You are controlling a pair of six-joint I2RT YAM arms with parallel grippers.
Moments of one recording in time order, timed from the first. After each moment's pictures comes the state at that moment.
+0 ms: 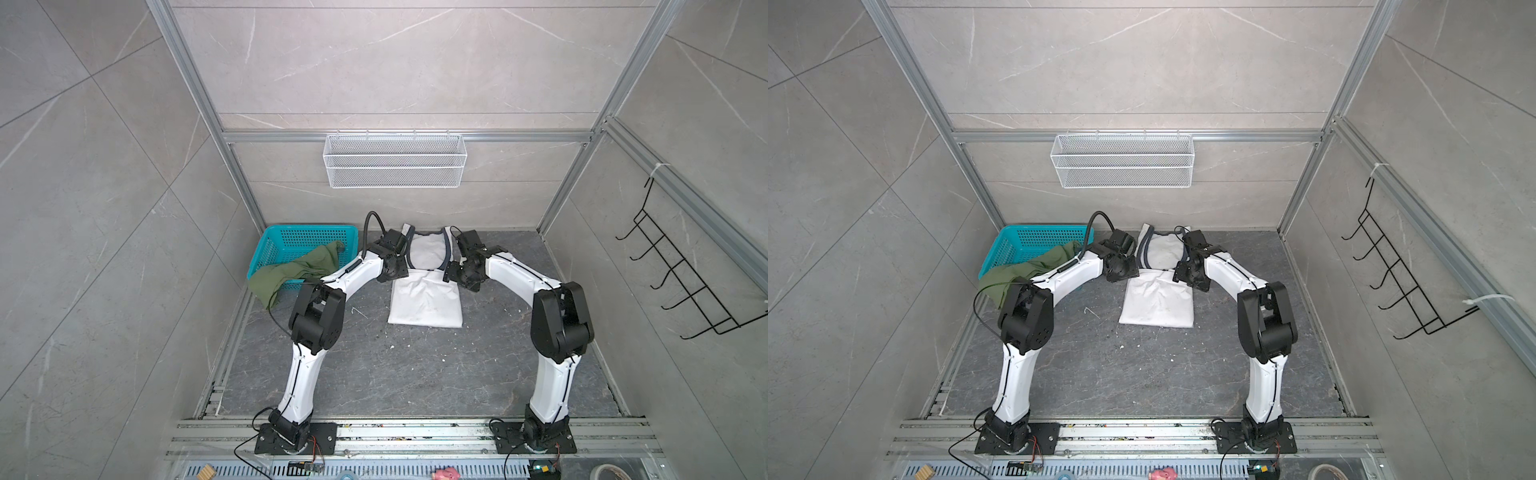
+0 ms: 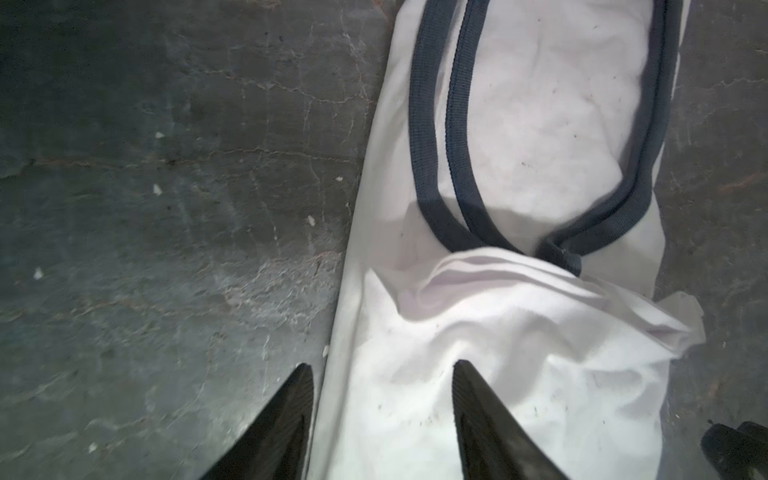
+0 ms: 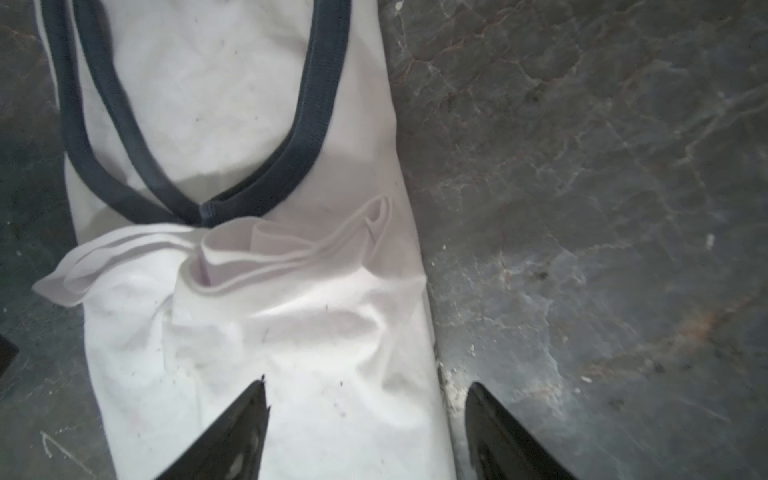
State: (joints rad) left arm -0.57 2.14 1.80 -0.69 -0.05 -0.64; right arm 0.31 1.92 1.50 -0.73 -0.02 0.56
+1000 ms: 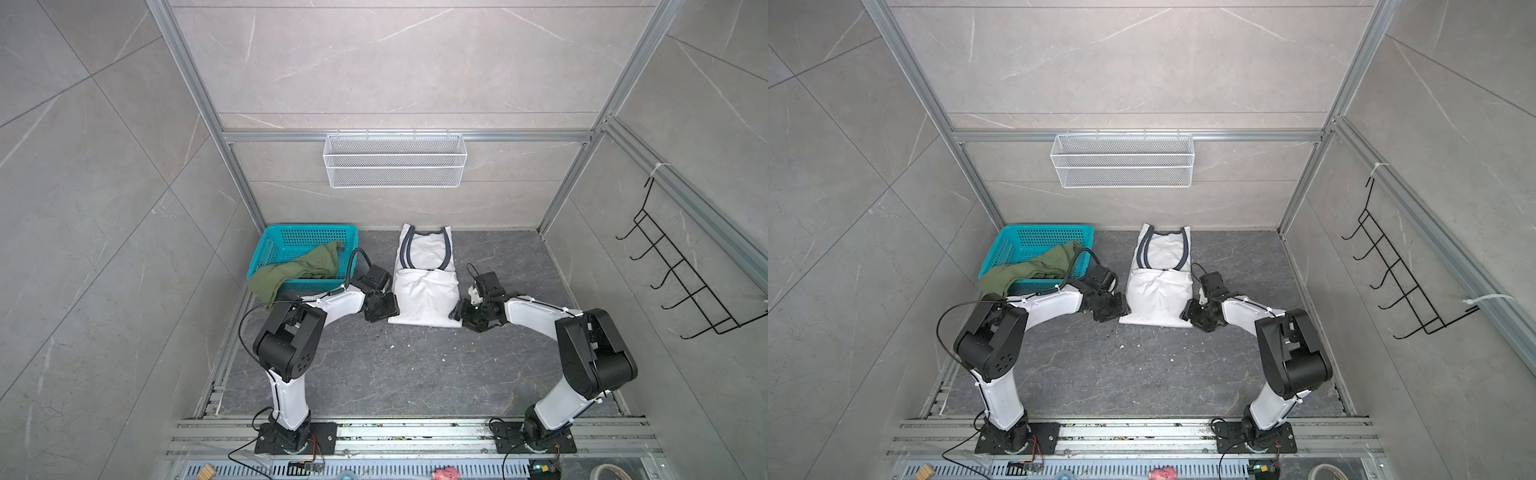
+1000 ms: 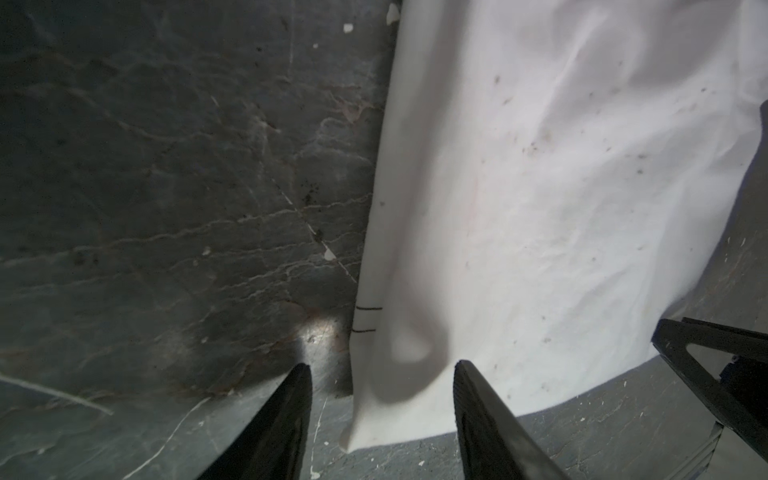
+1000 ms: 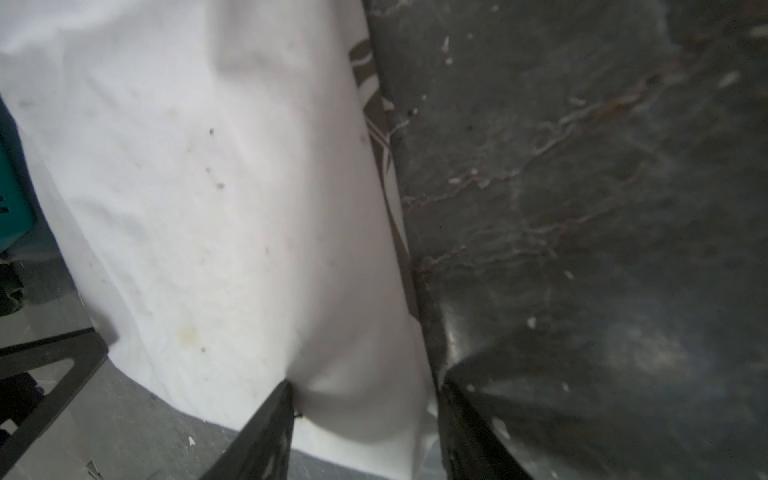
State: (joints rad) left arm -0.57 1.87 1.16 -0.43 0.23 -0.70; right arm 0.27 1.68 0.88 -0.33 -0.32 0.66
